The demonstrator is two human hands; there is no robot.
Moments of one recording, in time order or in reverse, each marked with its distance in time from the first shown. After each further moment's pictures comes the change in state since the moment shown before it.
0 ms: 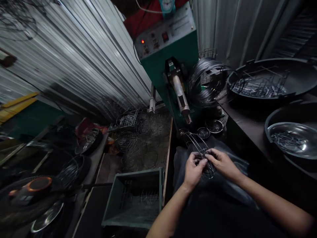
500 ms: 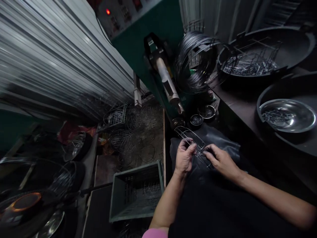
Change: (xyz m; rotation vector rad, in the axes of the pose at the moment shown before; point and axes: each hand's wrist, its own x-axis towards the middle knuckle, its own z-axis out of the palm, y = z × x) left_hand 0.021 0.008 -0.009 -0.271 0.069 -0.064; right_hand -0.034 0.009 0.014 -0.151 0.085 0.038
